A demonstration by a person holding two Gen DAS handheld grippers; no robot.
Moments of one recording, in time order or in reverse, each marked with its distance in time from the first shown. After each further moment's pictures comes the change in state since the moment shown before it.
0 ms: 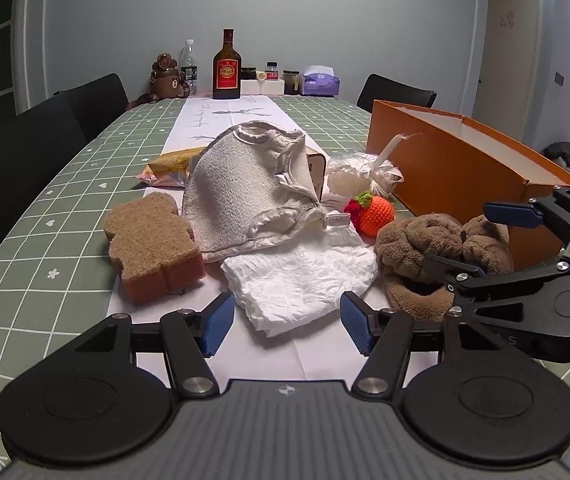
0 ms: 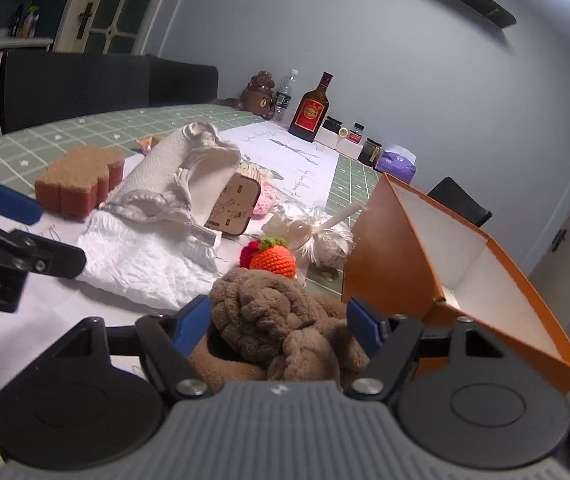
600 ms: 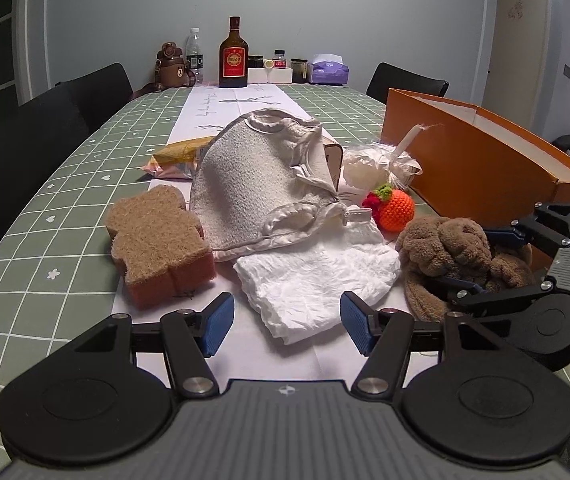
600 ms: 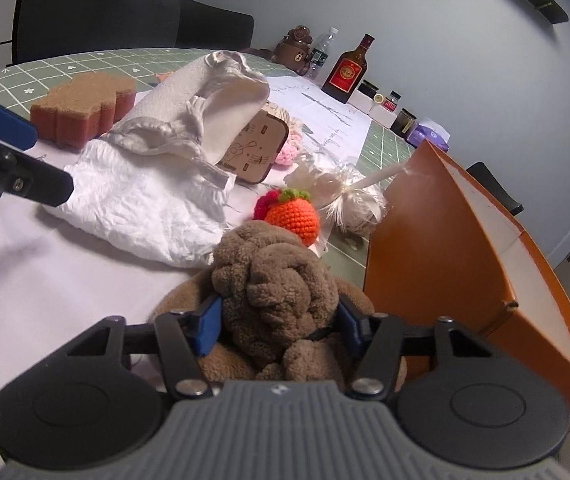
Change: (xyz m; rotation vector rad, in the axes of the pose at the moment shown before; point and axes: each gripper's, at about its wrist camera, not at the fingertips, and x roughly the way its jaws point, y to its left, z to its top) left arm 0.017 0.011 0.006 -0.001 0.032 0.023; right arm 0.040 0.007 -0.006 -0.118 0.124 0.054
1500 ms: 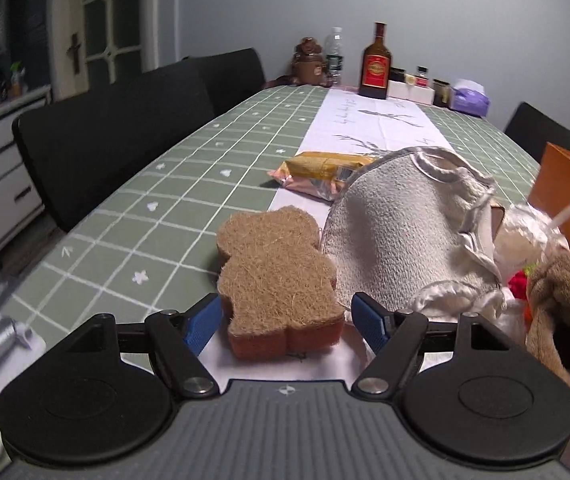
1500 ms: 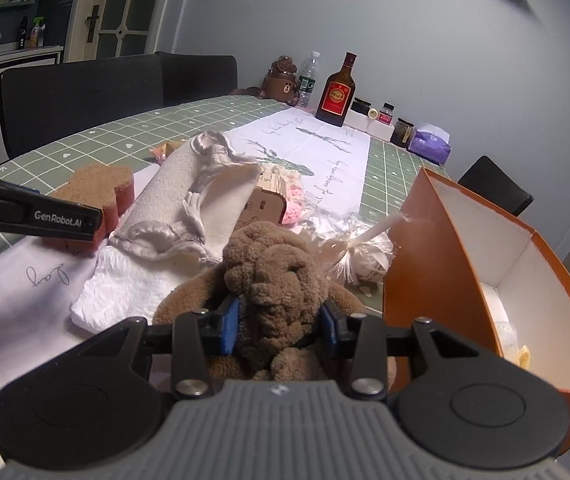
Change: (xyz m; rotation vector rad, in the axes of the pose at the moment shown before) left arm 0.037 0.042 0.029 -0.267 -0.008 0.337; right arm -0.014 -0.015 0.039 0.195 -0.074 0.072
